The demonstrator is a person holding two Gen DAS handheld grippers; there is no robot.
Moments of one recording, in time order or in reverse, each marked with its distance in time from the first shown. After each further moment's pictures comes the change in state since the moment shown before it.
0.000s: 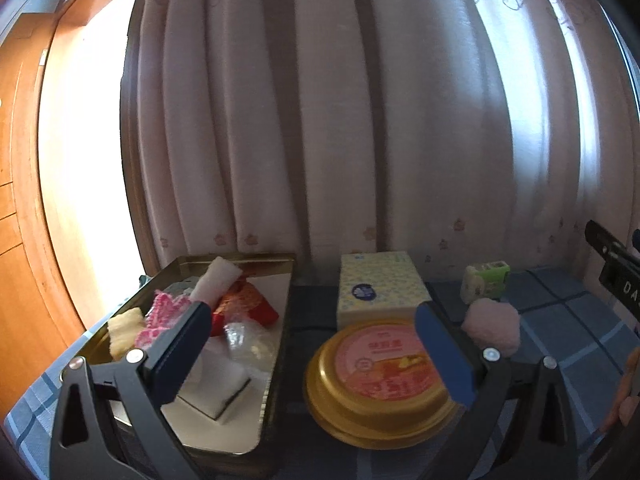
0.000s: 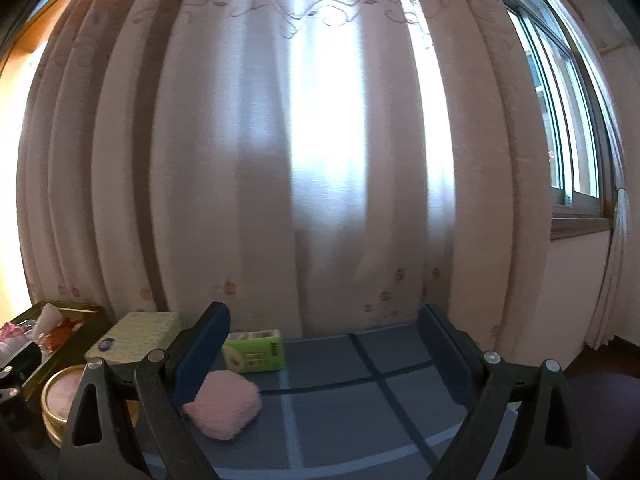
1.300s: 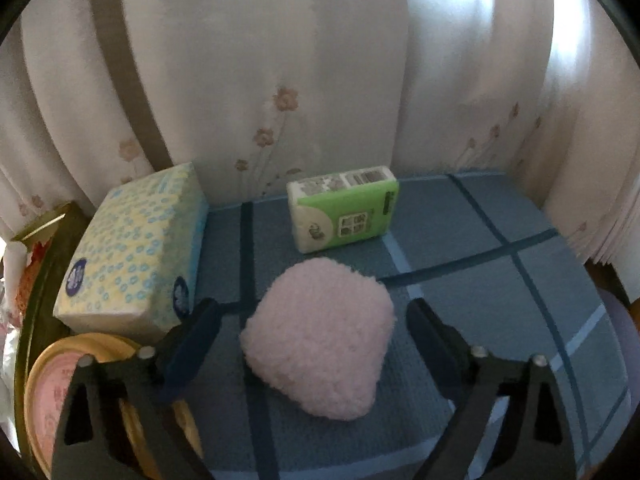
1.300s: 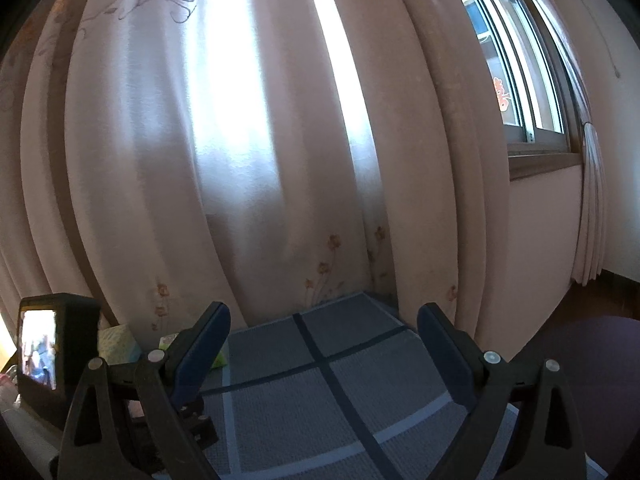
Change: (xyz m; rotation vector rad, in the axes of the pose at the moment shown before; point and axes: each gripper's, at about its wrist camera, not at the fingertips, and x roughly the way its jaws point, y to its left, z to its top) left arm 0.108 -0.171 -0.001 0.155 0.487 -0.247; right arm 0.027 -0.059 -0.004 0.181 0.123 -0.099
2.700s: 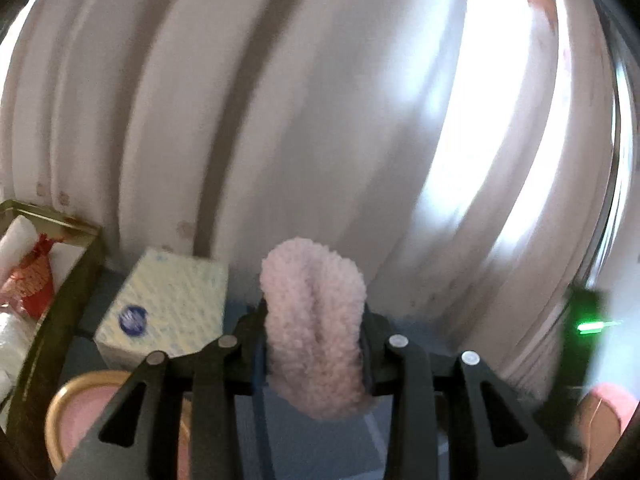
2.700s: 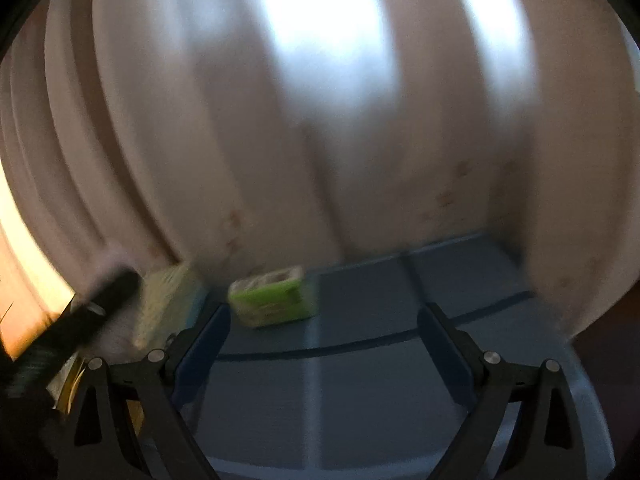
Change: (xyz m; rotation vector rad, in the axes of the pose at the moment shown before) left arm -0.085 0.097 0.005 -0.355 -0.461 -0.305; right arm 0.081 0.057 0.003 -0.093 0.389 0.359
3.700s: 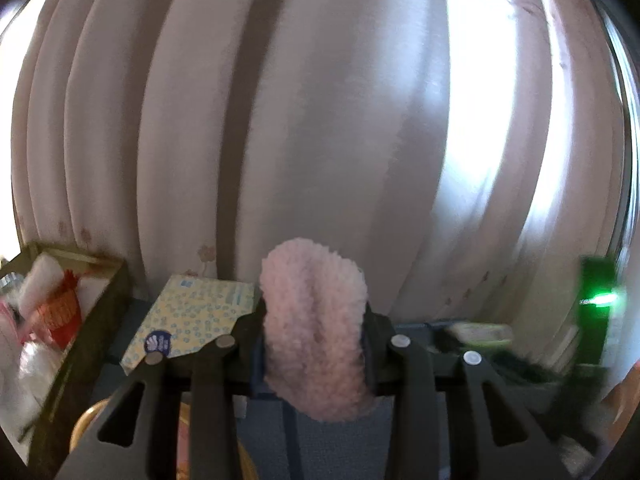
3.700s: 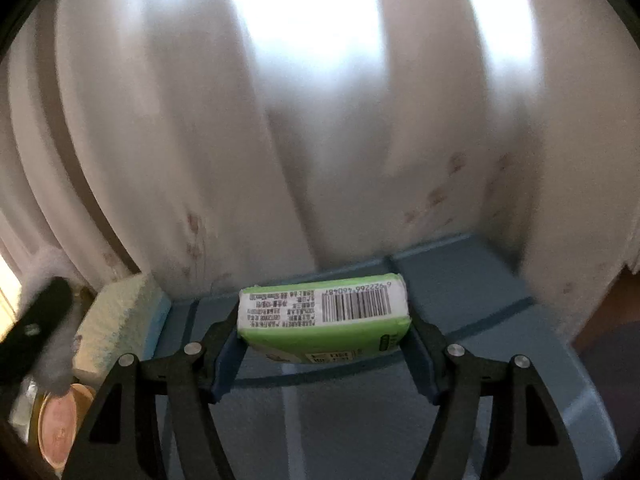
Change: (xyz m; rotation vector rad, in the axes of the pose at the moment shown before) left arm 0.001 -0.024 -0.023 0.188 -0.040 0.156; right arm 0.007 -0.008 -0.009 0.039 -0.092 -0.154
